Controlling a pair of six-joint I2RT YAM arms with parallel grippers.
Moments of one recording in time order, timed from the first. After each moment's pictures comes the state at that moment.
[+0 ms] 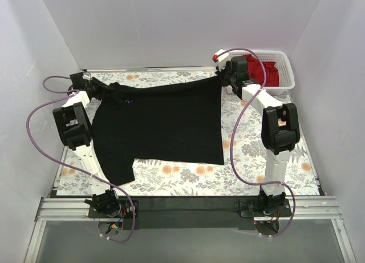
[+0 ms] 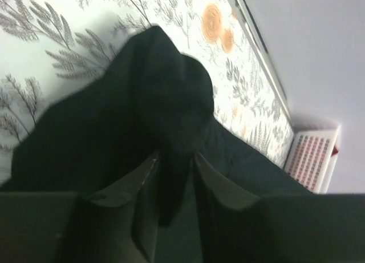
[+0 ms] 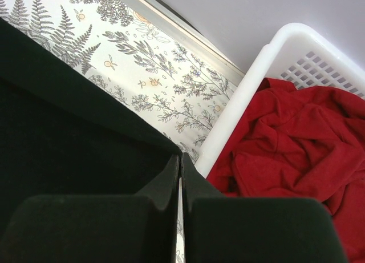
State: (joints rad) left arm 0.32 2.22 1.65 -0.13 0.53 -0.76; right arm 0.26 2.04 1.60 0.02 -0.17 -0.39
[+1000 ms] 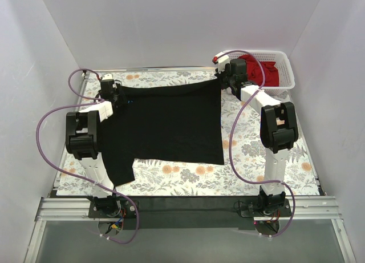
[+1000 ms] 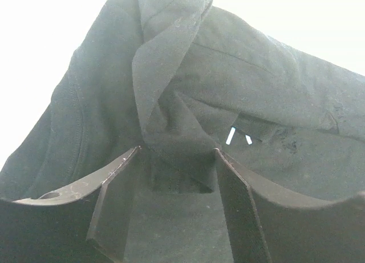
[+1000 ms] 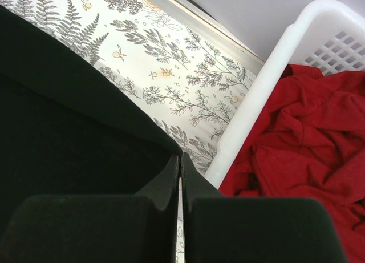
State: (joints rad) left arm 0.04 1.96 1.23 0.08 -0.15 -0.24; right arm 0.26 2.07 1.59 0.02 -0.18 -0.34
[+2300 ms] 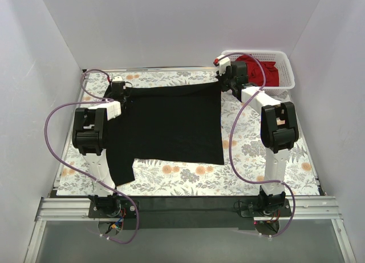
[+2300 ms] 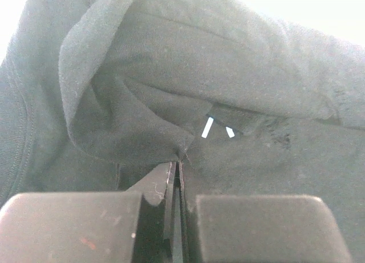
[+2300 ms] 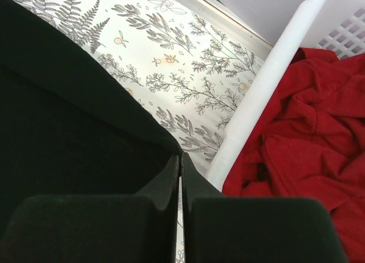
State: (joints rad) left arm -0.04 2.04 1.26 0.09 -0.24 -0.25; right arm 0.25 2.07 1.55 0.02 -0.20 -0.32
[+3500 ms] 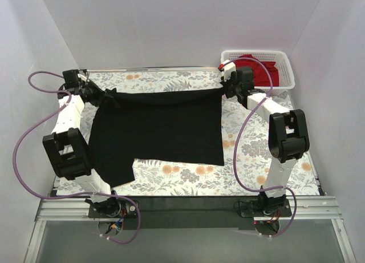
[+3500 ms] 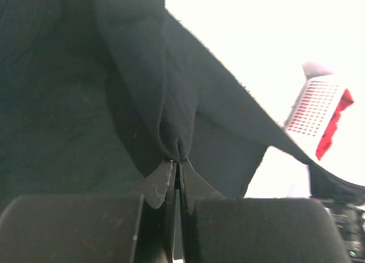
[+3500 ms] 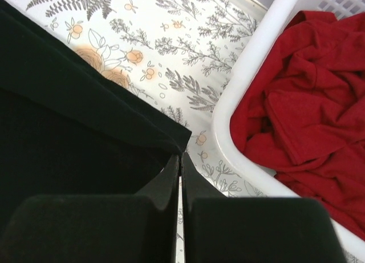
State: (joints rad) left arm 0.27 1.72 1.41 -0.54 0.42 -0.66; right arm 0.24 1.89 1.36 0.02 -0.19 -0.31
